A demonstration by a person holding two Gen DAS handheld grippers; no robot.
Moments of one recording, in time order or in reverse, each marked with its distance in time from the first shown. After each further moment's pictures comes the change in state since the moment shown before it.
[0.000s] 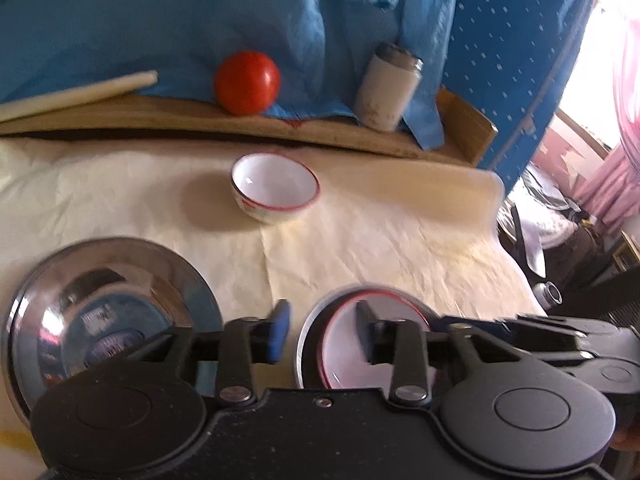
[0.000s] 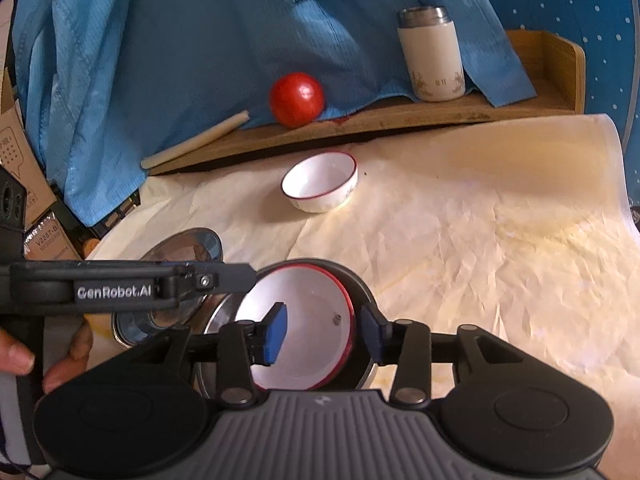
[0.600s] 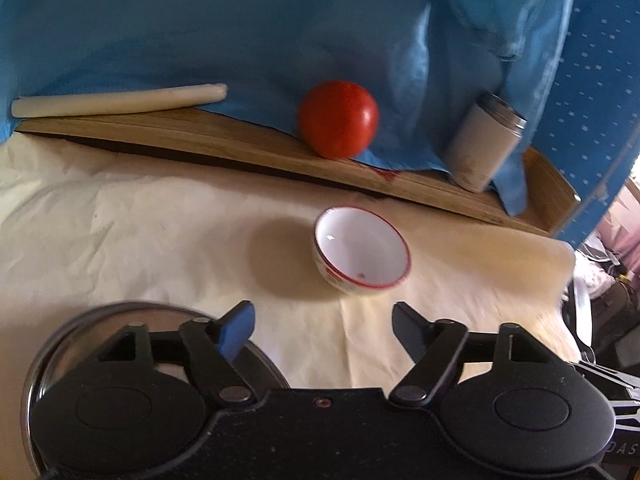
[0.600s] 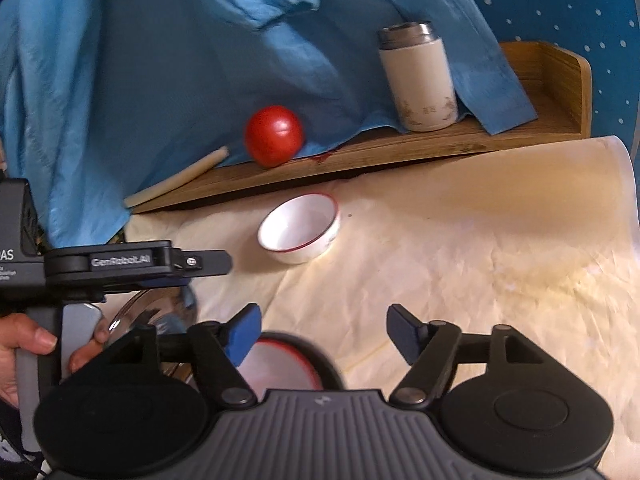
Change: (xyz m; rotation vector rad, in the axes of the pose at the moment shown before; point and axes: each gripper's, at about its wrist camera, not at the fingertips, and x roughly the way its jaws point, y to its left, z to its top) left arm 0.042 0.054 0.047 -0.132 -0.038 0.112; right arm 0.026 -0.020 0.039 0.049 -0.061 -0.007
